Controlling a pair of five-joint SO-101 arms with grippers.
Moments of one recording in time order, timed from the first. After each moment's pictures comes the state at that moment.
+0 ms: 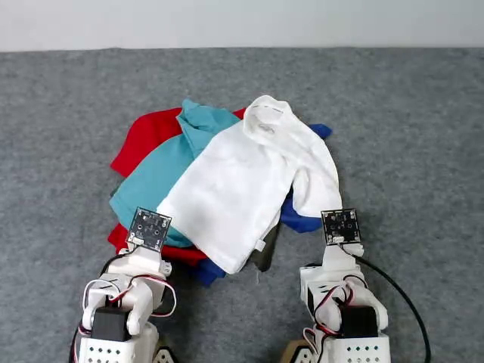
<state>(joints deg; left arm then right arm) 1.4 -103.3 97.6 72.0 -3.8 -5.8 -103.0 95.6 74.7 0.5</state>
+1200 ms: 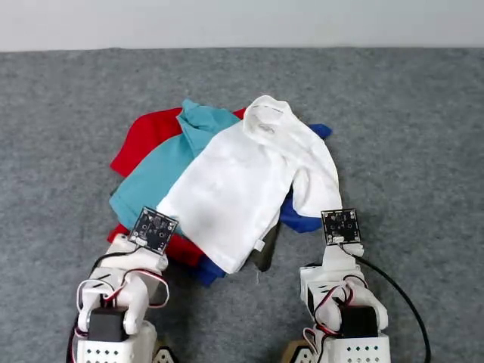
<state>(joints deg) -2.3 -103.3 95.8 62.8 -17.2 -5.8 -103.0 95.6 74.7 0.5</state>
